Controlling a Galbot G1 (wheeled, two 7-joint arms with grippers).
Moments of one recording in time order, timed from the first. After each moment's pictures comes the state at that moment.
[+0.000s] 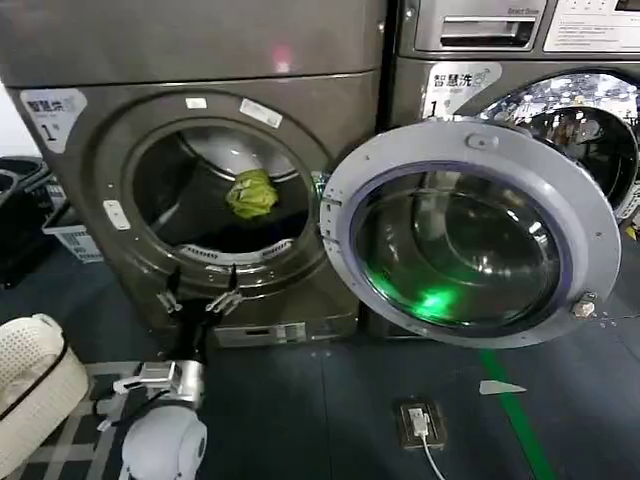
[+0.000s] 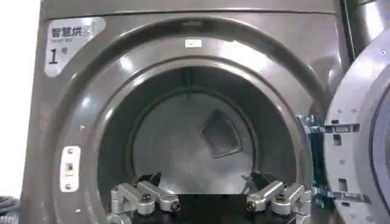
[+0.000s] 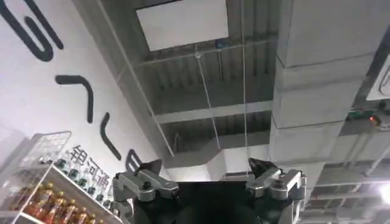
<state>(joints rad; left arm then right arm) 1.25 -1.42 -0.47 -2.07 -0.04 0.10 -0.08 -1.74 0.96 2.47 1.86 0.68 -0.02 0.03</state>
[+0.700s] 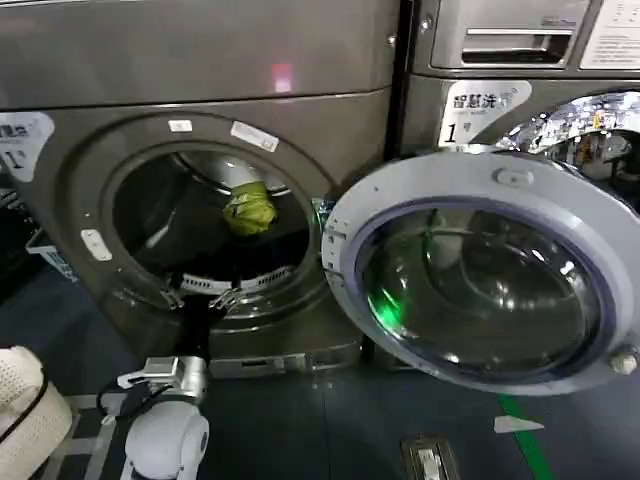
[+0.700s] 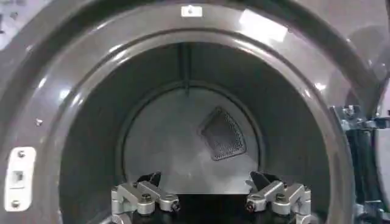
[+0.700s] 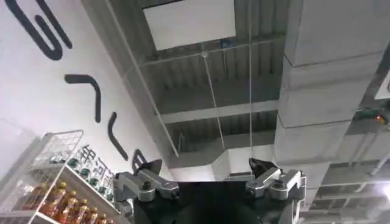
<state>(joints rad) 1.24 -1.43 -0.46 -2.06 -0.04 0.10 -0.07 -1.74 0.97 2.47 1.87 0.68 -0.02 0.03</state>
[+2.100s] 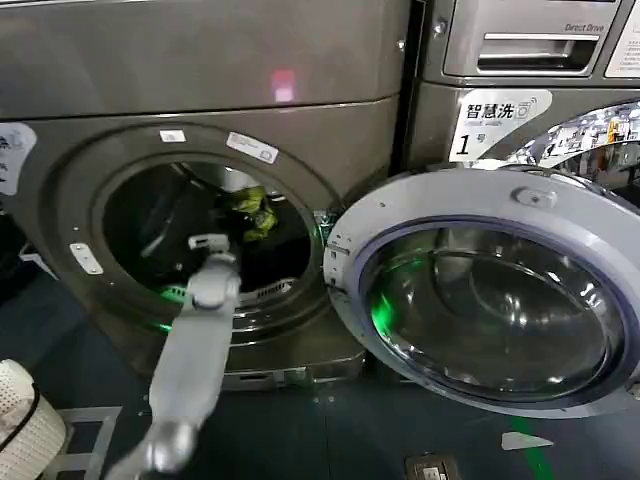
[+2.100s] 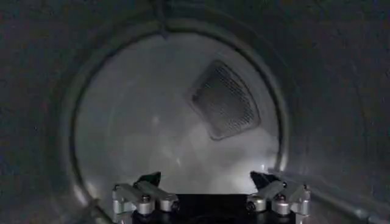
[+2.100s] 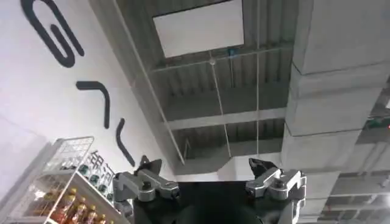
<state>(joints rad) 0.28 -1.44 -0.33 -0.88 0.27 0.03 0.29 -1.77 0.99 2.51 1.90 0.70 -0.02 0.01</state>
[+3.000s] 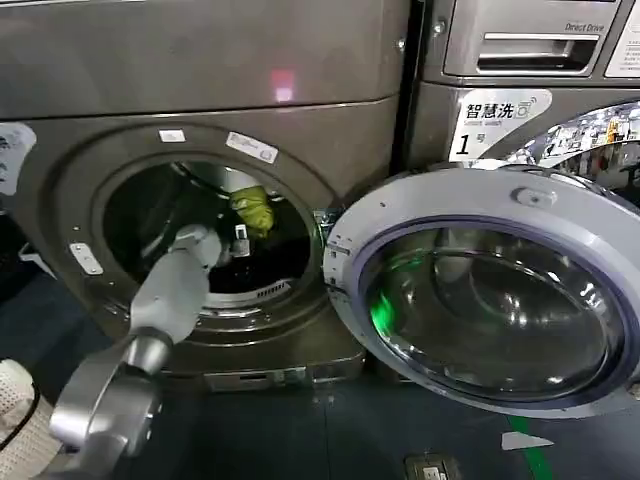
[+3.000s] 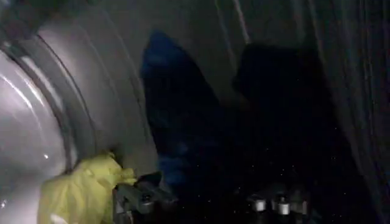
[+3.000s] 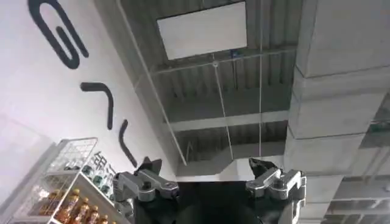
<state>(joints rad) 0.00 -1.40 -0.06 -0.44 0.98 -0.08 0.87 -1.75 1.01 2.50 1.92 0.70 0.00 0.00</state>
